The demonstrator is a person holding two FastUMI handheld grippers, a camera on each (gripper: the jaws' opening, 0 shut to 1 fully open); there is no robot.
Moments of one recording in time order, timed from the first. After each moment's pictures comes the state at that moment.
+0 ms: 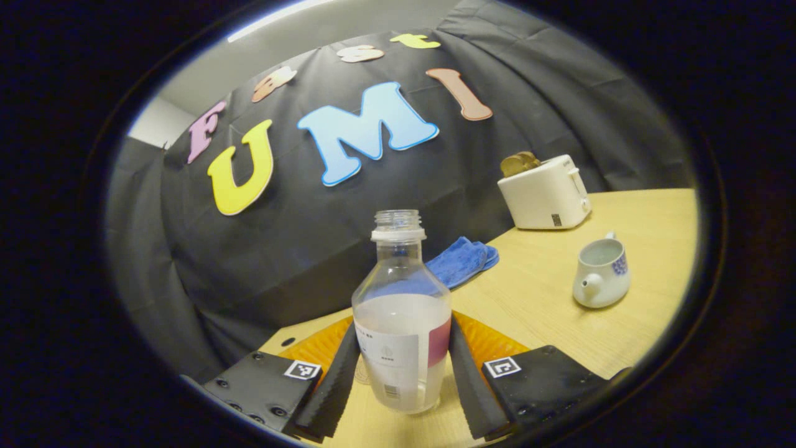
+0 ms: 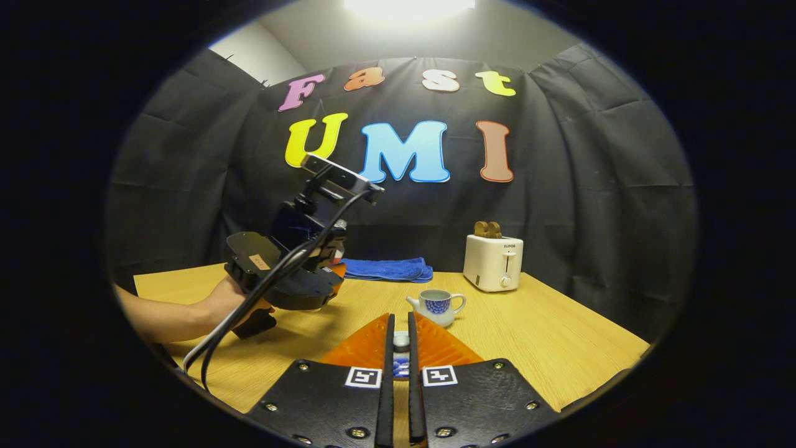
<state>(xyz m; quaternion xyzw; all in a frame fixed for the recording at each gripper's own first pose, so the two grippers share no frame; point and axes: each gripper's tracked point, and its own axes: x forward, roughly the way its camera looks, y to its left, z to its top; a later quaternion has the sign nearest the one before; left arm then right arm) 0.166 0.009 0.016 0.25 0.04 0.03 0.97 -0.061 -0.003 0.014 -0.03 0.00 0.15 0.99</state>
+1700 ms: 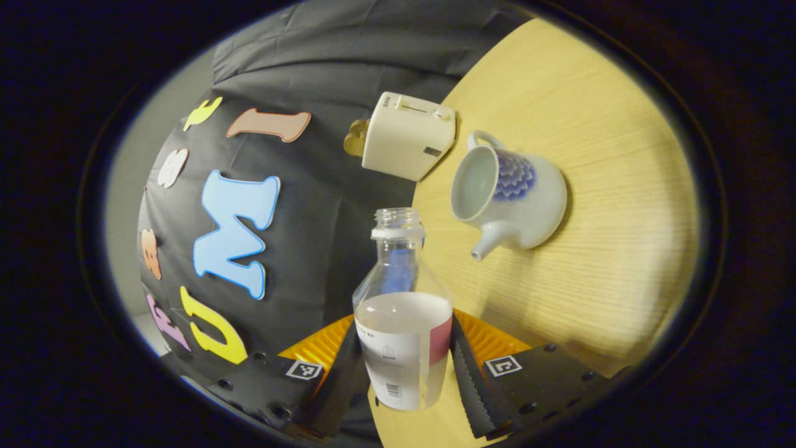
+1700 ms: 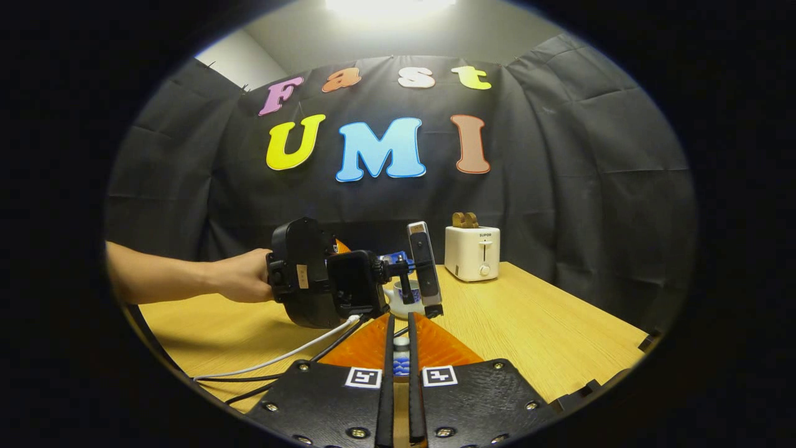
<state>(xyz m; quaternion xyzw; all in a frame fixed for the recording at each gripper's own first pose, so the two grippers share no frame) 0.199 -0.095 -0.027 0.62 0.09 -0.07 0.78 -0.066 -0.043 0.006 0.00 0.00 0.12 0.99</state>
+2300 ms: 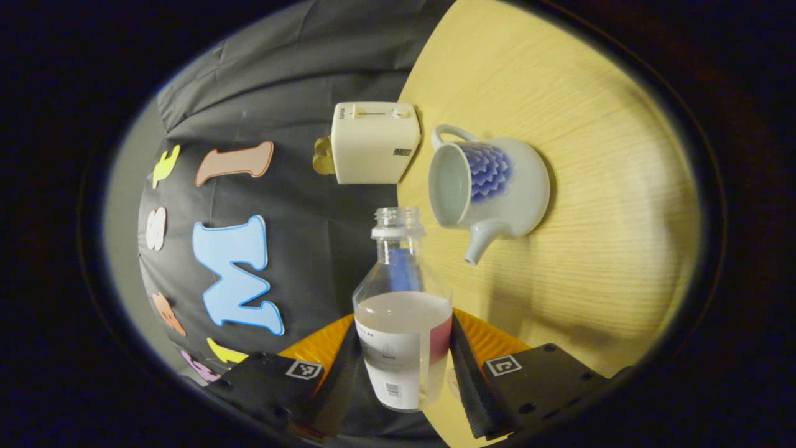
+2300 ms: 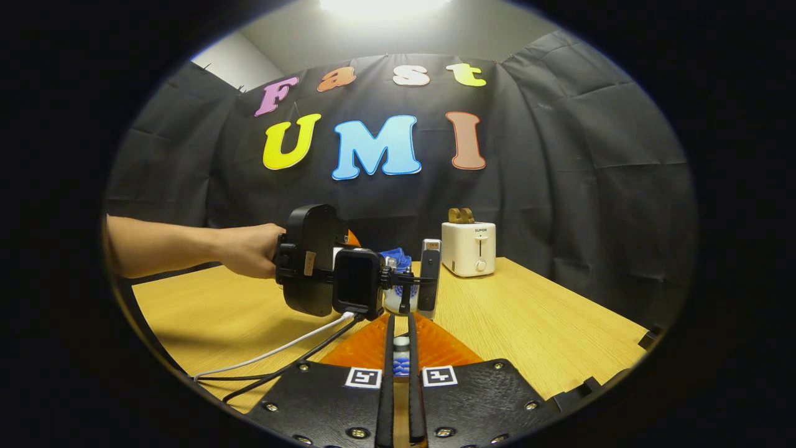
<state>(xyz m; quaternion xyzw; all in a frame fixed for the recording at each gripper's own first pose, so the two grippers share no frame) 0.200 -0.107 -0.018 0.72 0.10 -0.09 0.68 -0.066 -0.051 0.000 0.00 0.01 0.12 0.99</state>
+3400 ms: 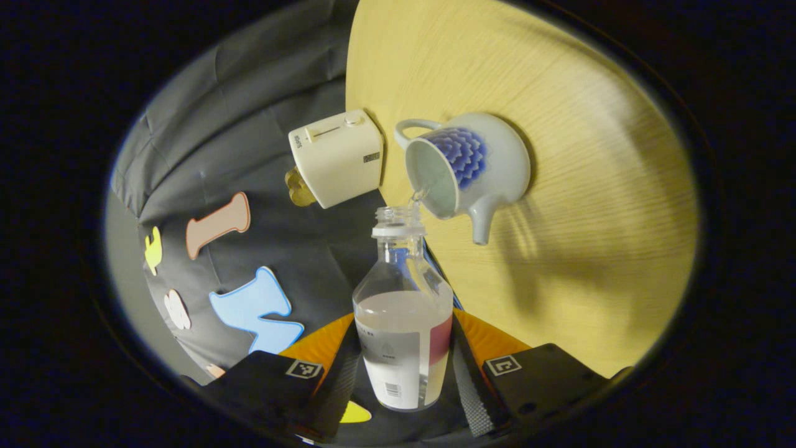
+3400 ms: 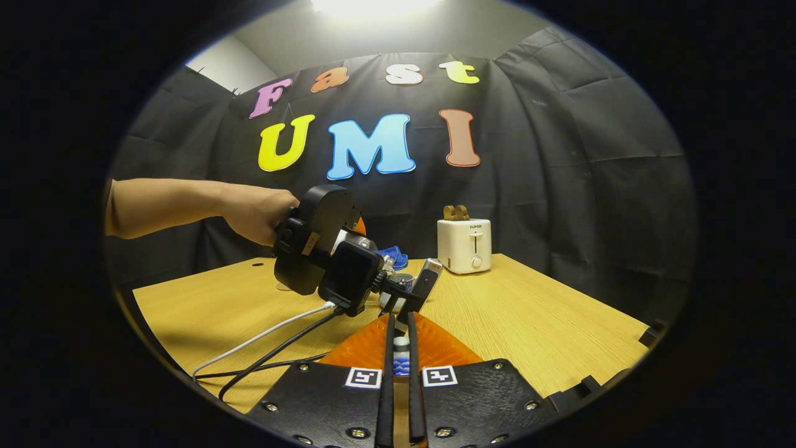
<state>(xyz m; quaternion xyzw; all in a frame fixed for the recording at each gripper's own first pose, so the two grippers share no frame) 0.208 -0.119 0.012 0.83 0.09 -0.10 0.54 -0.064 -0.061 -0.003 0.01 0.02 0.12 0.99</state>
